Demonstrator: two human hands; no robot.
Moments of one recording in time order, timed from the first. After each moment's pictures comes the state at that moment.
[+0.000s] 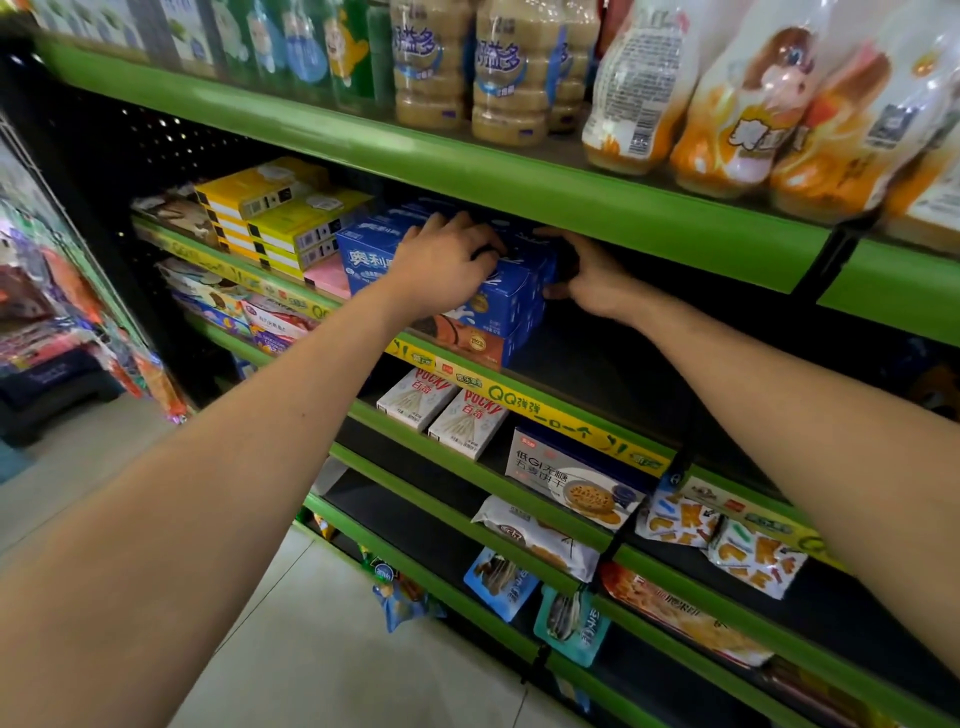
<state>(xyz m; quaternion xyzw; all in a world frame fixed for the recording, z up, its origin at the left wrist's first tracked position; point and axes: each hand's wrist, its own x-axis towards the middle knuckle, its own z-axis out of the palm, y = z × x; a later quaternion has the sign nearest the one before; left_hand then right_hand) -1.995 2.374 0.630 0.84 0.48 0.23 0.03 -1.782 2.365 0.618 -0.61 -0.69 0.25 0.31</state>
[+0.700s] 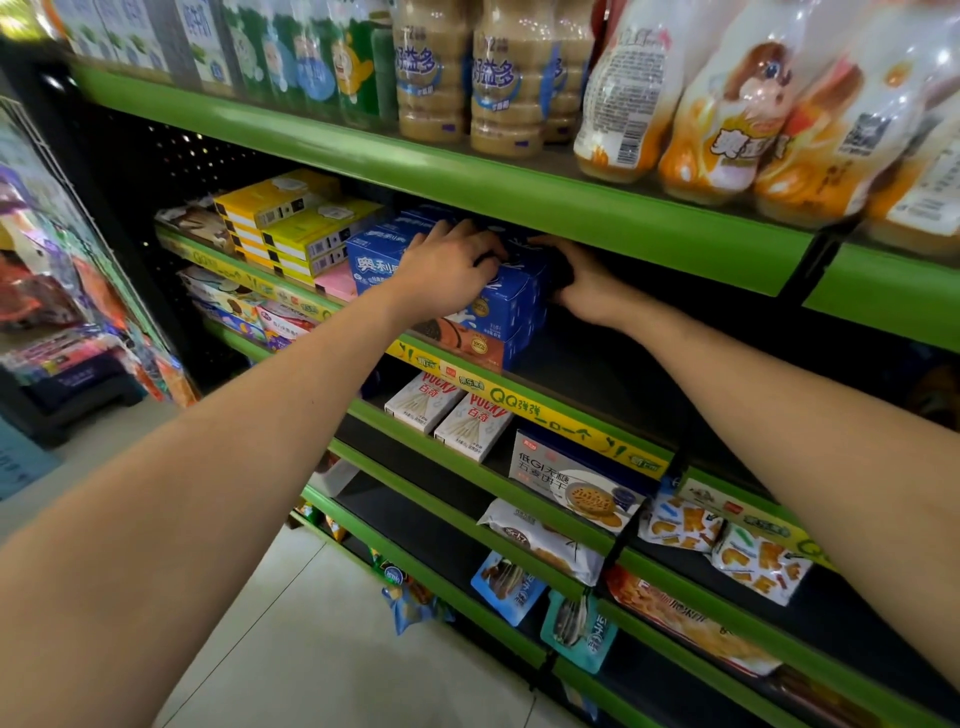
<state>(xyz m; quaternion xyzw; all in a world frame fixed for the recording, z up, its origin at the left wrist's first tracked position) -1.992 2.372 0.634 0.84 0.49 0.22 0.02 -1.783 2.366 0.613 -0.58 -0.71 0.25 0.31</state>
